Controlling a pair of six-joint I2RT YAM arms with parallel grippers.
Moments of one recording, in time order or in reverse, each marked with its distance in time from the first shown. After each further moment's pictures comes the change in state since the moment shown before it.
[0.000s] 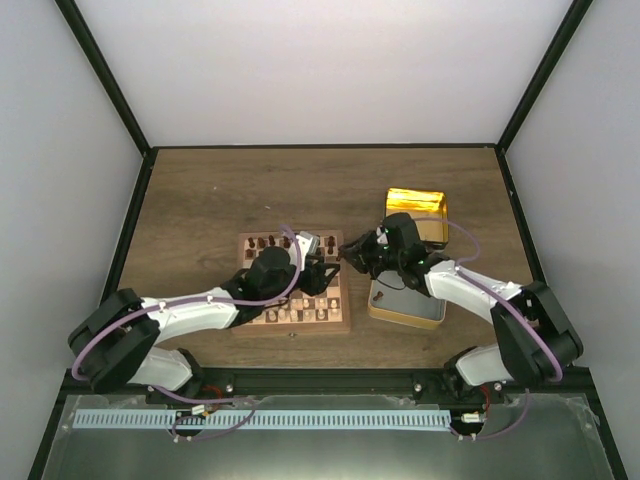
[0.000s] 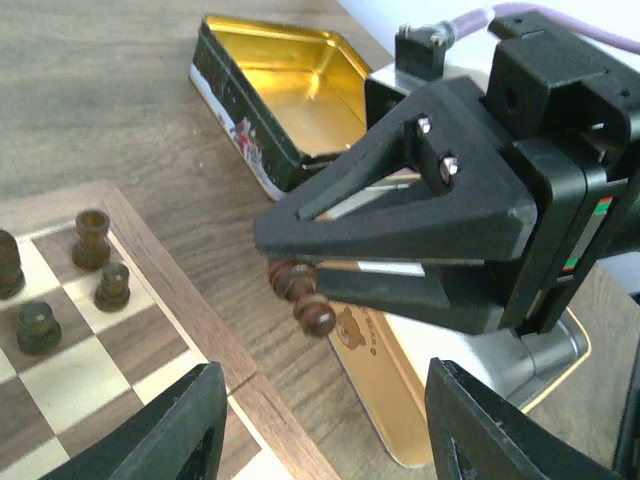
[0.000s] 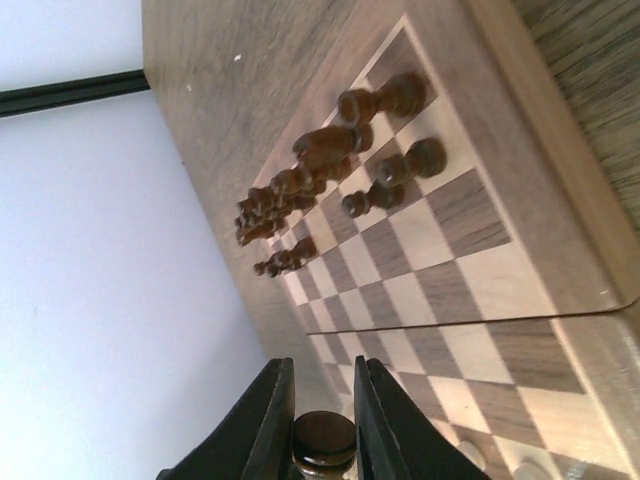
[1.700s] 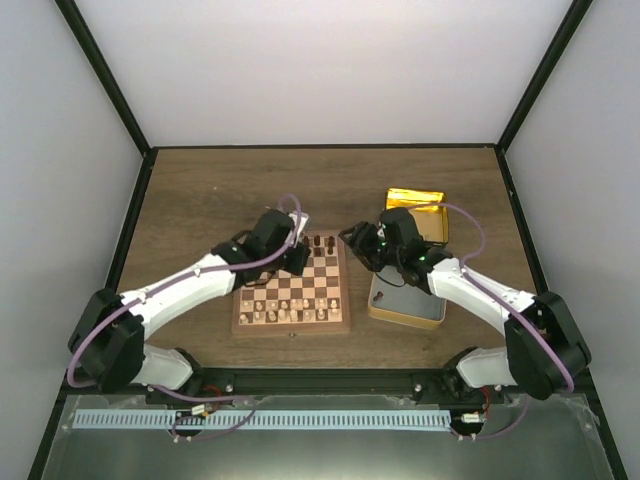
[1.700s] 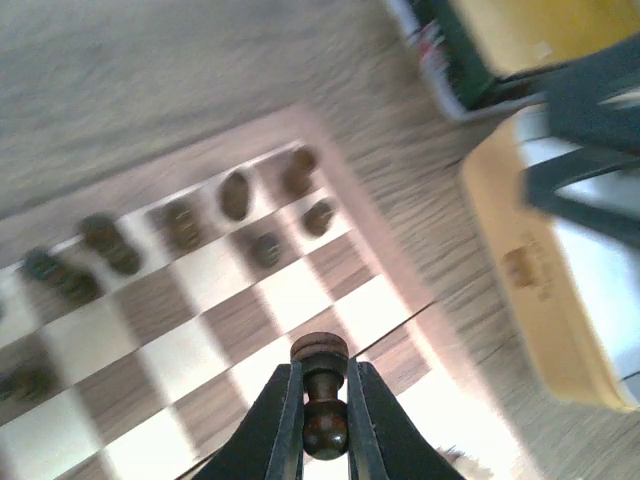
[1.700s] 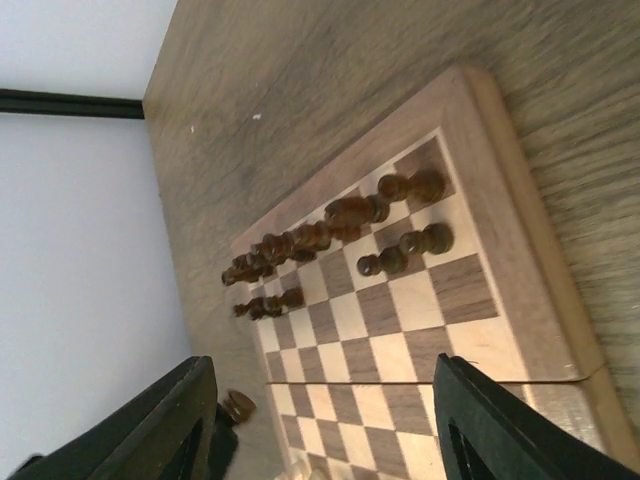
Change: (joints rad) left arm 0.095 -0.002 0.330 -0.683 -0.092 0.147; right arm 0.045 -0.043 0.082 -0.114 0.166 -0.179
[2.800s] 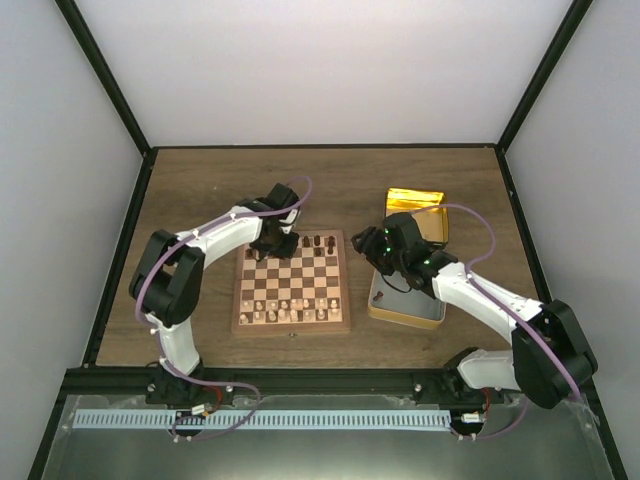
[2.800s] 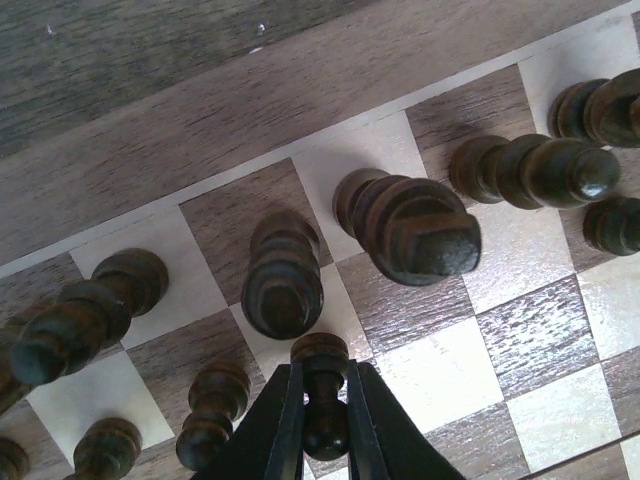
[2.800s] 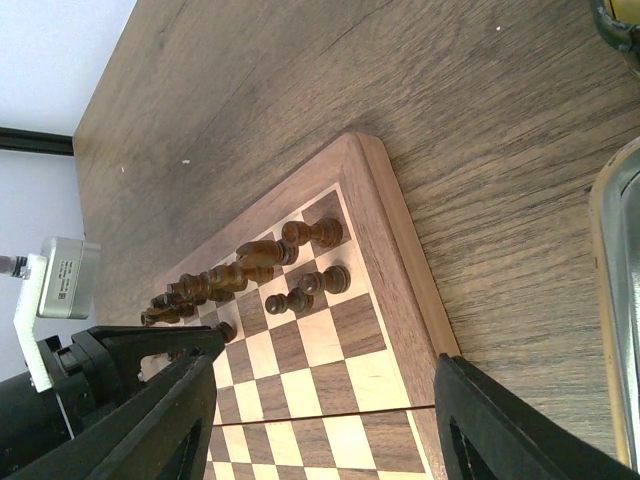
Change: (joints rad) left arm 0.225 0.460 0.404 -0.520 0.000 0.133; right arm -0.005 -0.065 -0.026 -0.122 0.181 -0.114
